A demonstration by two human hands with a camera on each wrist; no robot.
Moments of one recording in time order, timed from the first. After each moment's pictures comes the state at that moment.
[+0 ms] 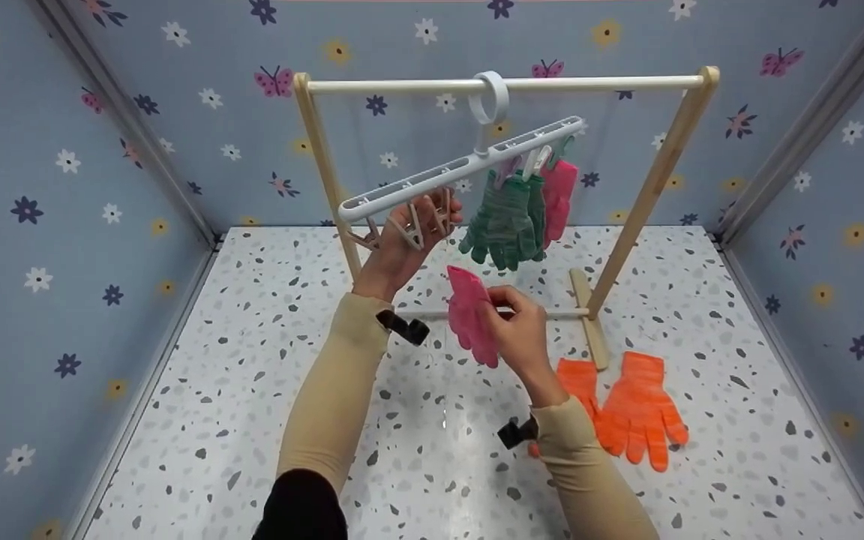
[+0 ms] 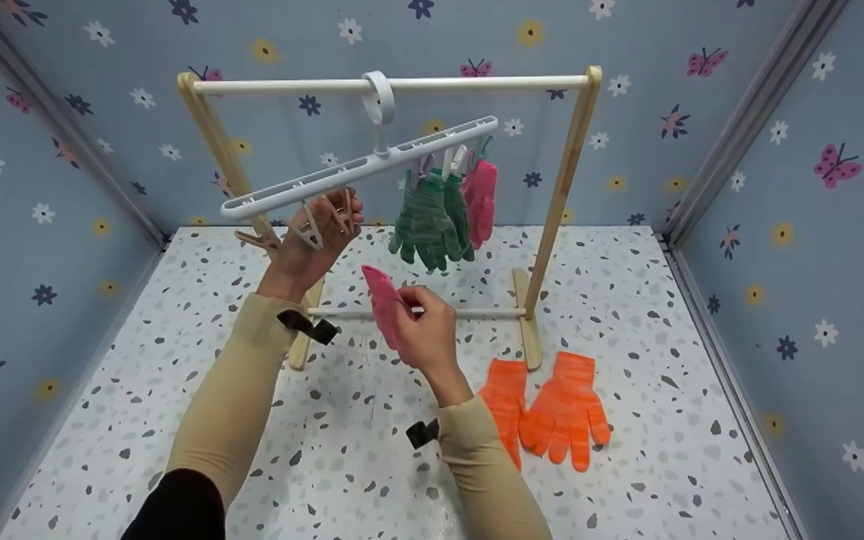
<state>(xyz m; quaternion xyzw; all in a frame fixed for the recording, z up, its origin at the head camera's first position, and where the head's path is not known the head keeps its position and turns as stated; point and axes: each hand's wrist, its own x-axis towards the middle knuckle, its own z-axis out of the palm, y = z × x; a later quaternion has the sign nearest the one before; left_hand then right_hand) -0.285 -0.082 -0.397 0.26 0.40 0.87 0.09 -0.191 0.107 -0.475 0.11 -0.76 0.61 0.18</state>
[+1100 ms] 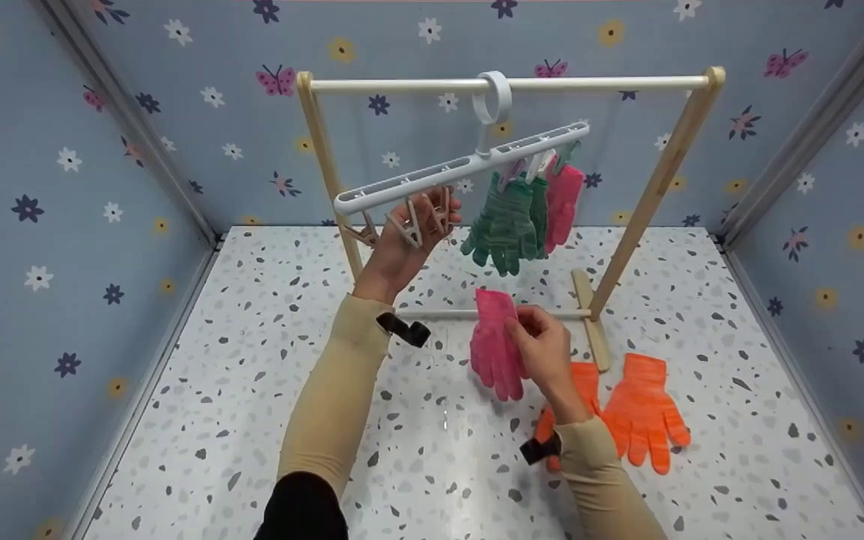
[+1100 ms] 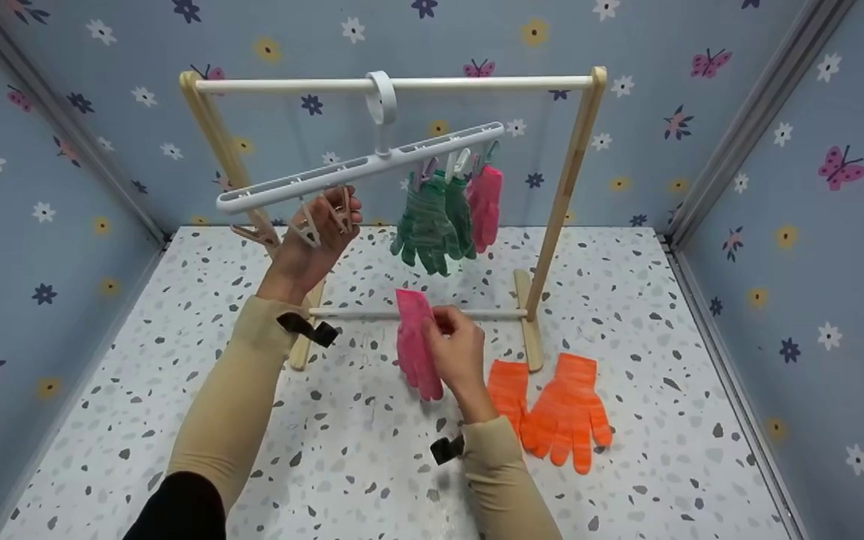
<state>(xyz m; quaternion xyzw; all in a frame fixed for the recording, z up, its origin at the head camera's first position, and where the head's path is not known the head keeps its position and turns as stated) -0.283 -0.082 -0.398 0.24 0.39 0.89 0.09 -0.179 0.142 -0.503 0.02 -0.78 0.62 0.11</state>
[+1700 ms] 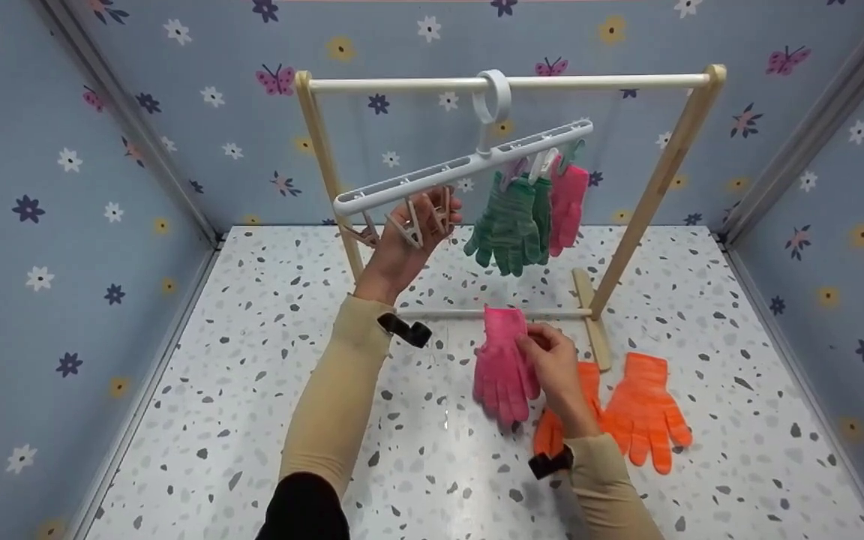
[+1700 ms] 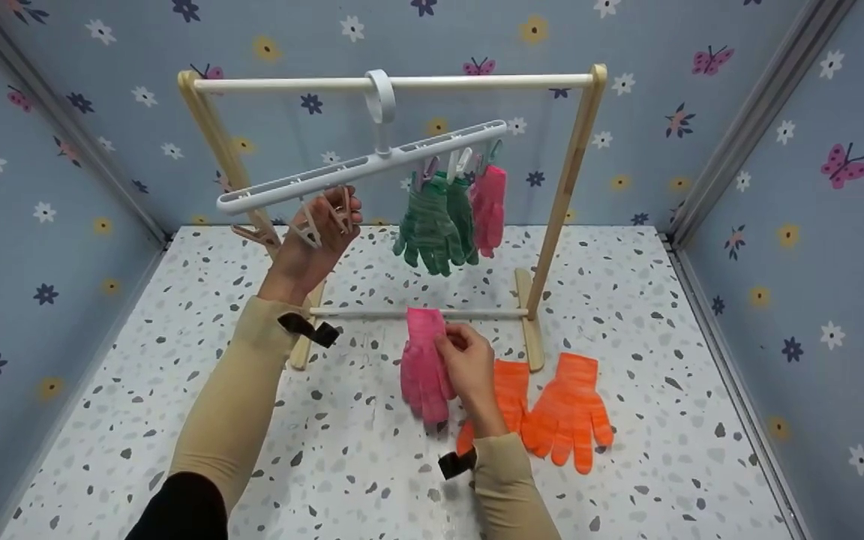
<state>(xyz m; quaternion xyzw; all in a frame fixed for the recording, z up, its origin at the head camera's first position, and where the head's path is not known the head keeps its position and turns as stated) -0.284 -0.080 -0.400 0.25 0.39 0.88 0.08 -0.167 0.155 -0.522 -0.08 -0.72 0.69 0.03</state>
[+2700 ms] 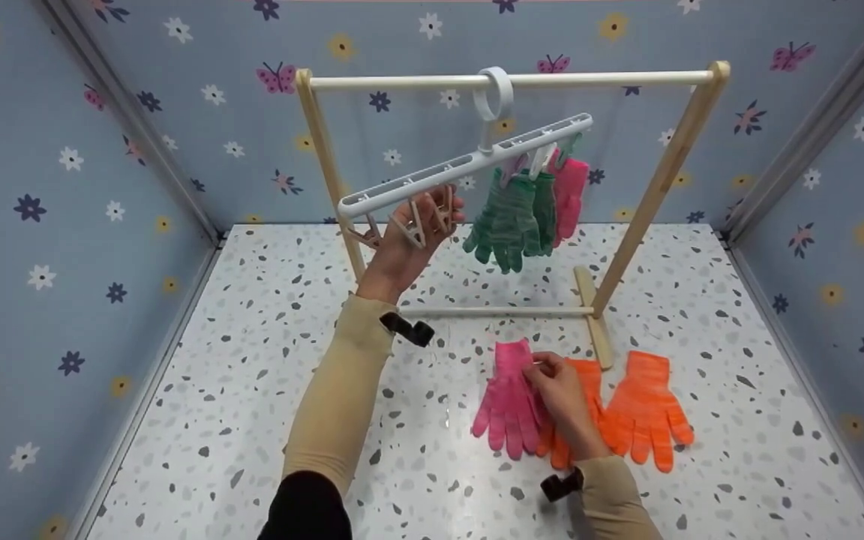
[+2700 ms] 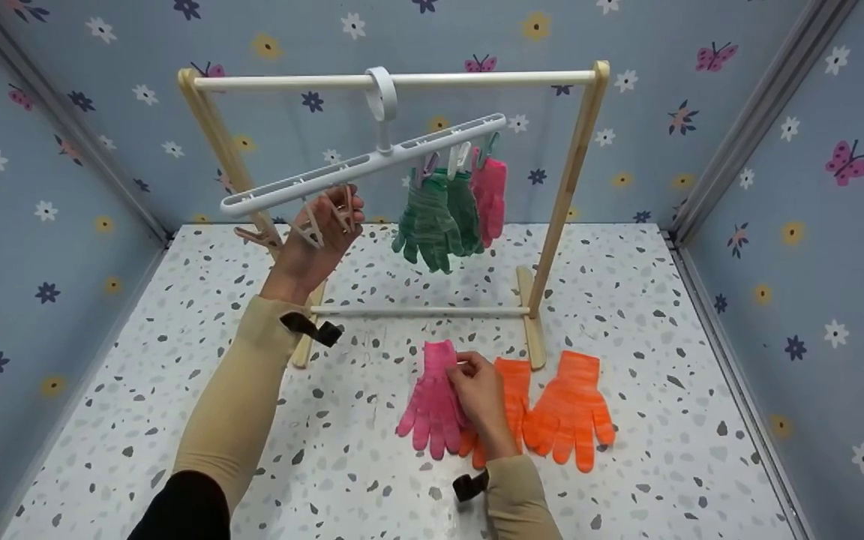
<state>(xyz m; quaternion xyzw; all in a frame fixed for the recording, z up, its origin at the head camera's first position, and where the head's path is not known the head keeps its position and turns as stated) -0.284 -0.079 -0.401 0.25 0.38 0.89 0.09 -0.149 0.169 -0.565 -0.13 -0.78 0.62 -0.04</state>
